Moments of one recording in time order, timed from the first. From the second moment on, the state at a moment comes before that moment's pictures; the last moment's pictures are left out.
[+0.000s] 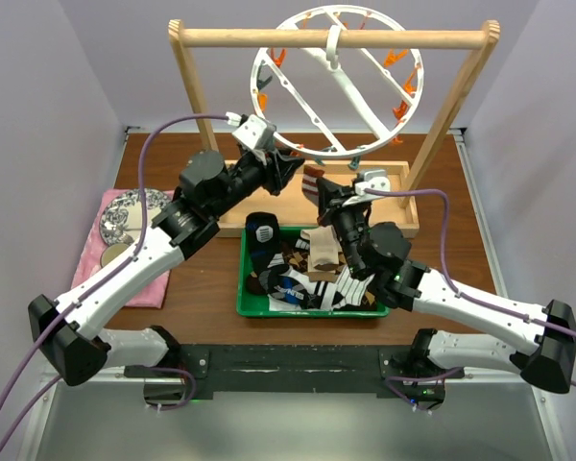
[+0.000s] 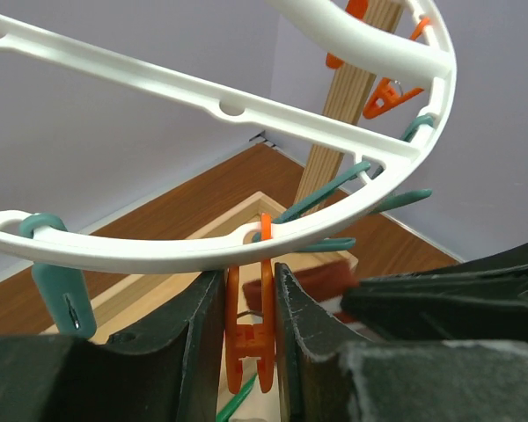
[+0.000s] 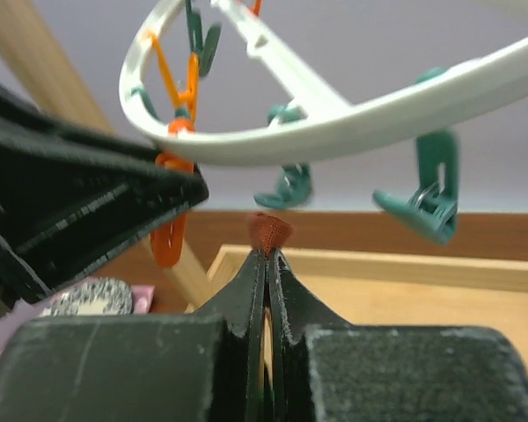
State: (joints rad) left arm -0.70 1.27 1.25 0.09 0.12 -0.12; right arm 1.05 1.08 0.86 0.54 0.79 0.05
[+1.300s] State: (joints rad) left arm -0.73 1.19 1.13 0.25 0.13 -0.15; right arm 1.13 1.09 0.97 0.33 0.58 0.09
